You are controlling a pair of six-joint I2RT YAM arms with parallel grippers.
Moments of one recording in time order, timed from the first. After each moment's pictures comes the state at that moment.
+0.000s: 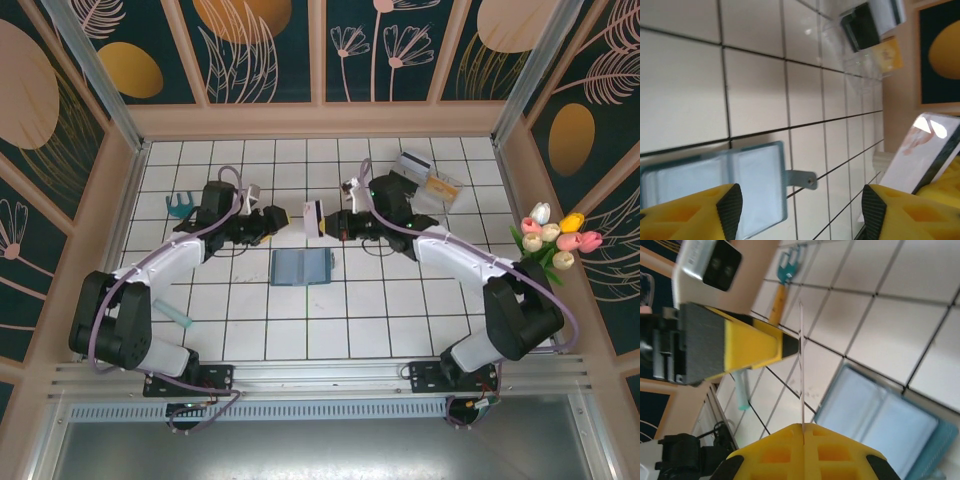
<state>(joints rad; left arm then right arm) -0.31 1.46 0.86 -0.08 0.67 -0.77 0.56 1.49 0.97 -0.04 -0.65 0.53</state>
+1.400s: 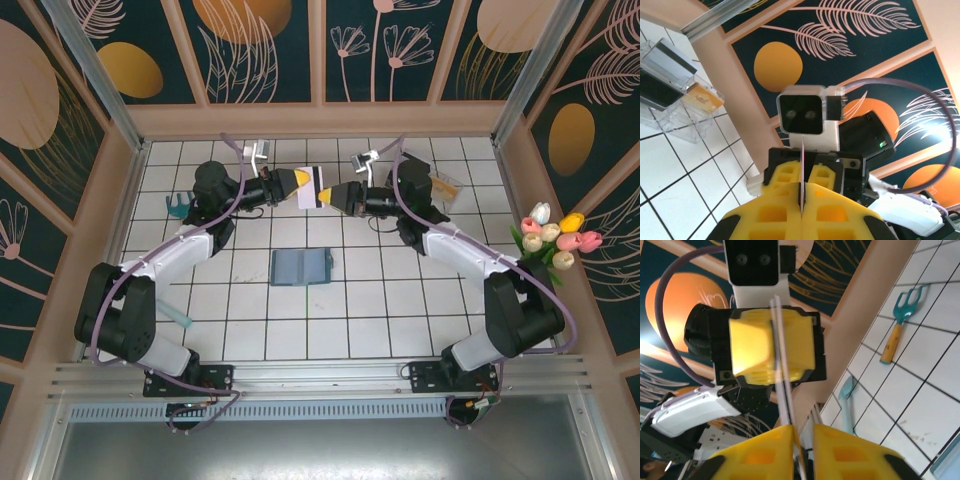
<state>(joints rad) -0.37 1.51 0.93 0.71 0.91 -1.20 0.46 1.49 0.92 0.53 -0.98 1.04</state>
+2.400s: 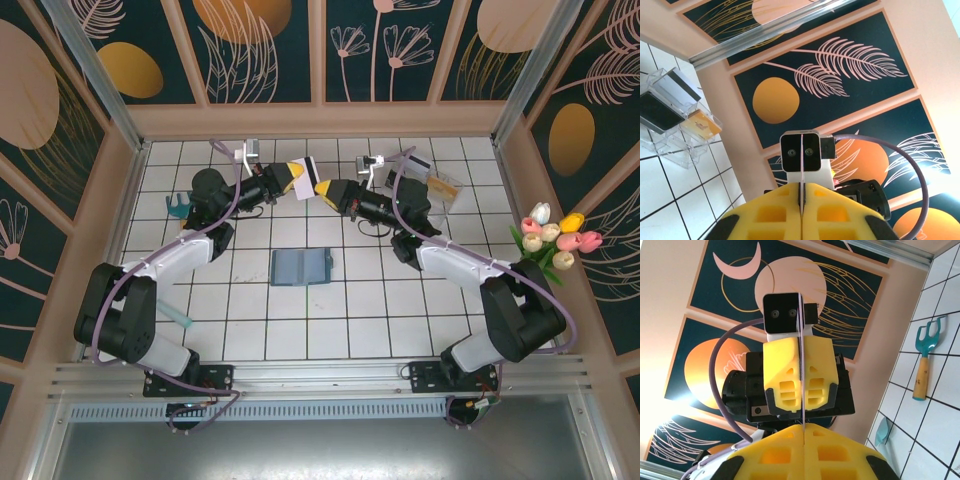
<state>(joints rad) -0.37 1.51 0.88 0.82 0.76 -1.33 0.54 1.47 0.82 0.83 -0.71 1.34</state>
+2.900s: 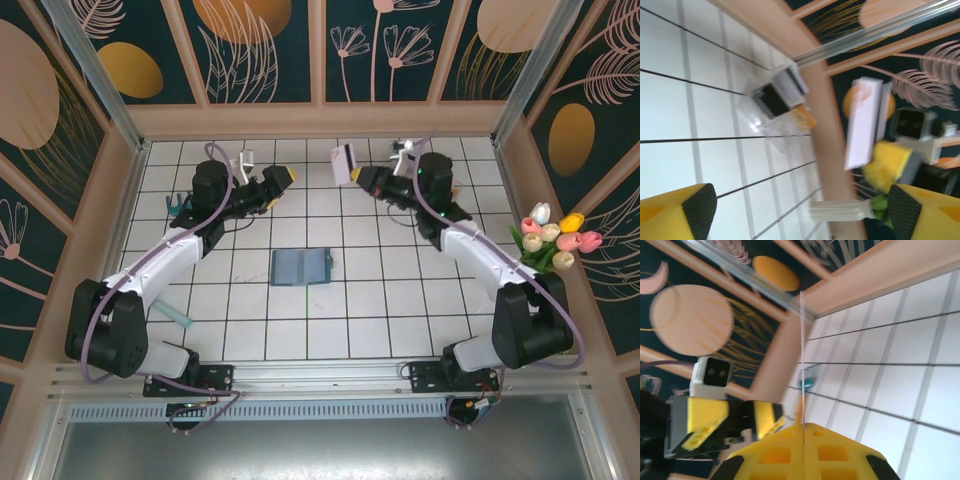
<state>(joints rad) -0.33 1.42 0.94 0.16 0.60 -0.98 0.30 1.42 1.01 0.19 -0.65 0.74</state>
